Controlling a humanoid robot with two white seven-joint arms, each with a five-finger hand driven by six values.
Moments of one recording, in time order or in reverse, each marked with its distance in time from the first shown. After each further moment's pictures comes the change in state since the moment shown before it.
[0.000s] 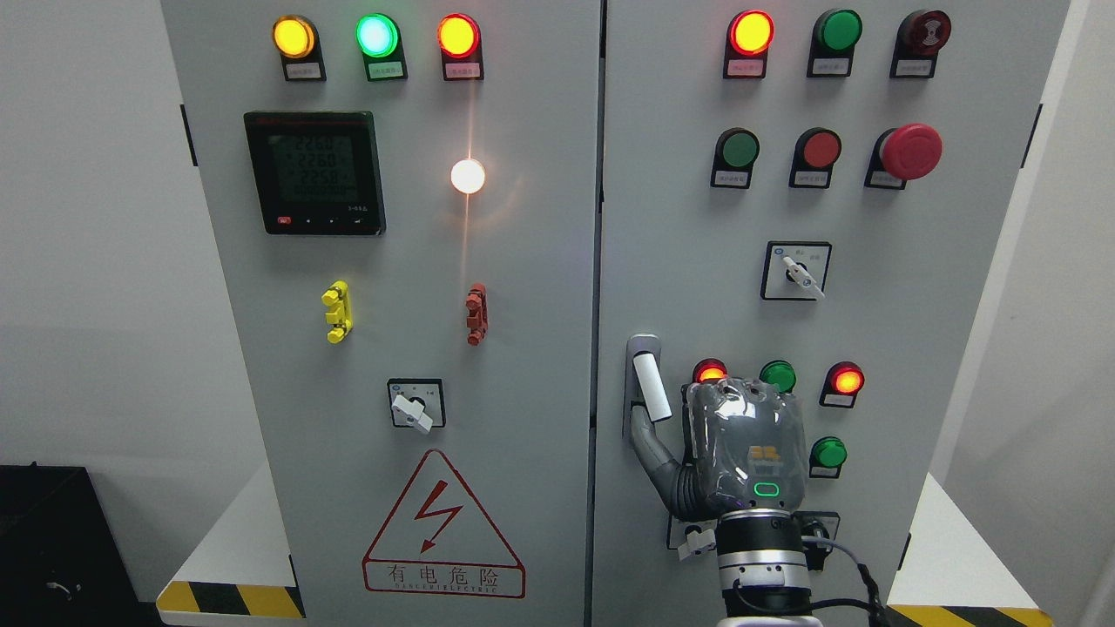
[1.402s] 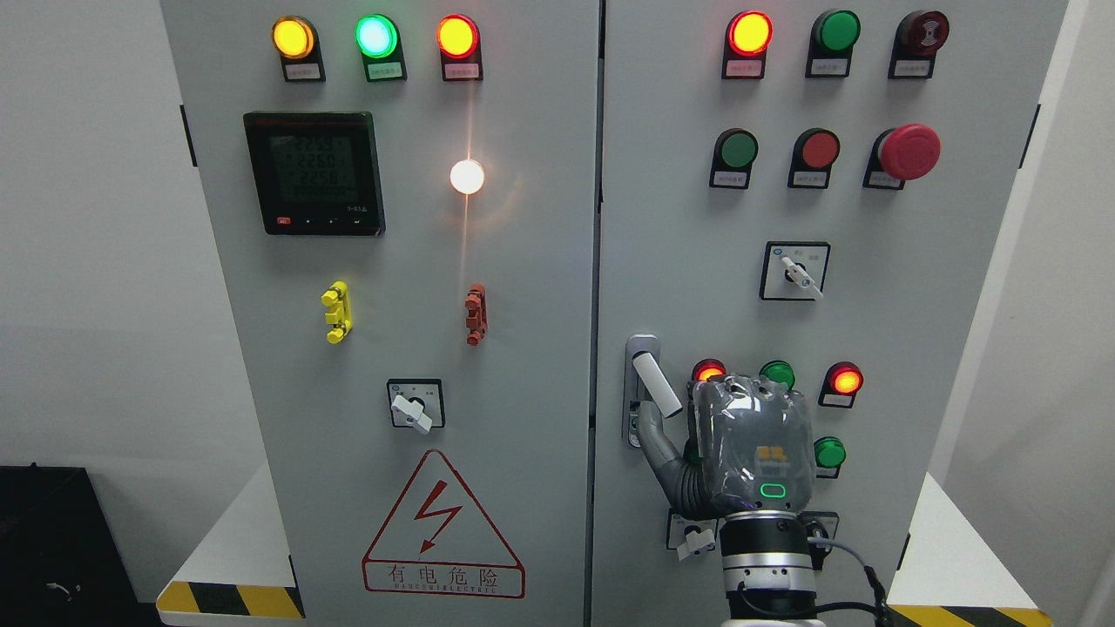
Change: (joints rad) left arm 0.000 0.000 0.000 0.000 0.000 0.000 0.000; right arm 0.007 0.000 -0.001 -0.014 0.002 0.003 -0.007
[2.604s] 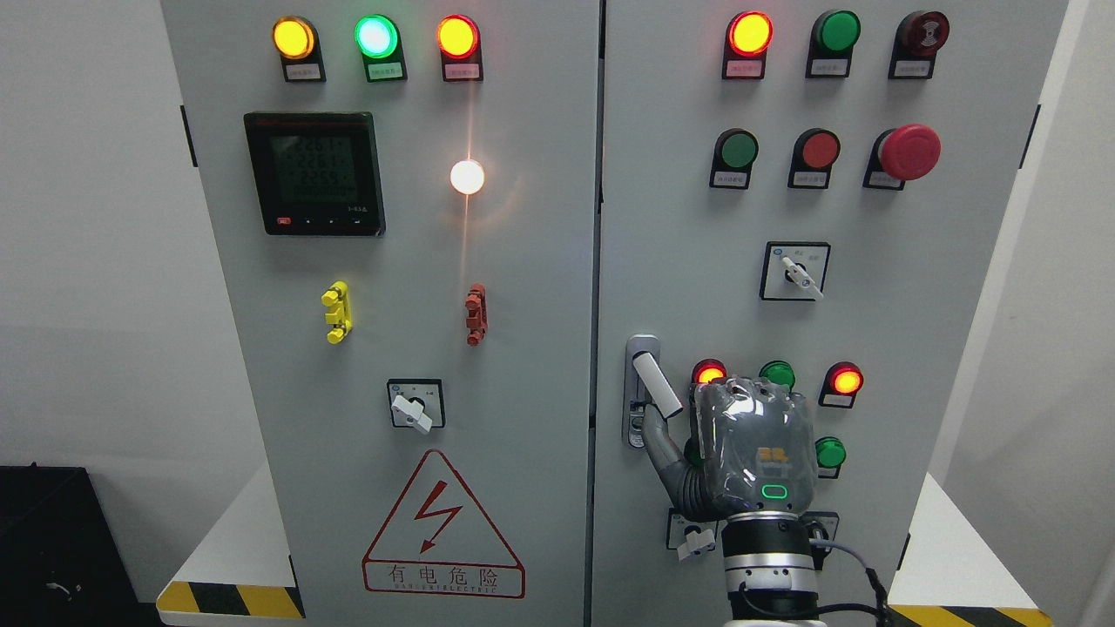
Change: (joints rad) left arm 0.000 0.000 0.000 0.000 0.000 0.000 0.000; right arm 0.002 0.000 -0.006 -0.002 0.010 0.002 0.007
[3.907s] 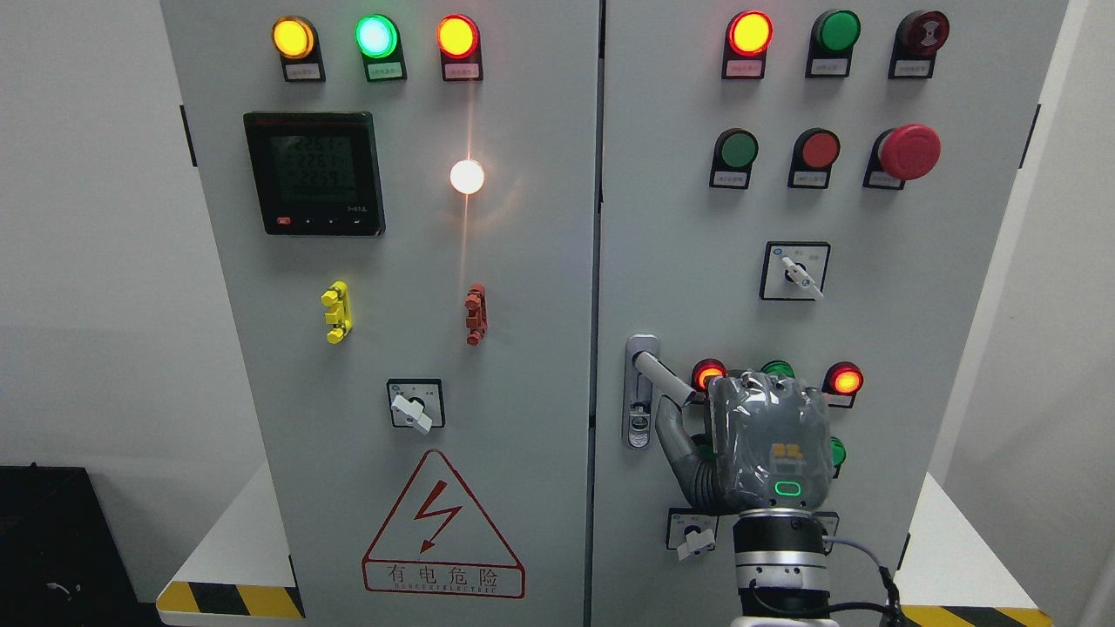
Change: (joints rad) left arm 0.000 0.000 0.000 0.000 0.000 0.000 0.000; right arm -0.005 -0.004 -0.014 -0.011 0.024 0.002 -0.012
